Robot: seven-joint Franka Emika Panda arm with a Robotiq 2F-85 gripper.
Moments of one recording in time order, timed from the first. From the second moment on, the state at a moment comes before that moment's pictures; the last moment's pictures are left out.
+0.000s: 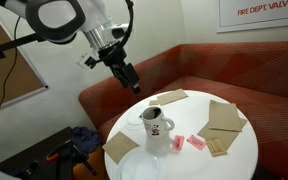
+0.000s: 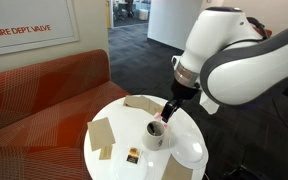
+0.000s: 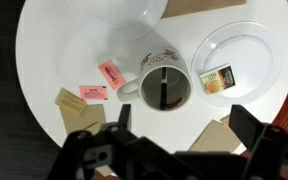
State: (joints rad) arm -0.02 0.01 -0.03 -2.52 -0.04 2.66 -0.09
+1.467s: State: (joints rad) arm -0.02 0.25 -0.04 -2.46 -0.05 2.78 -0.09
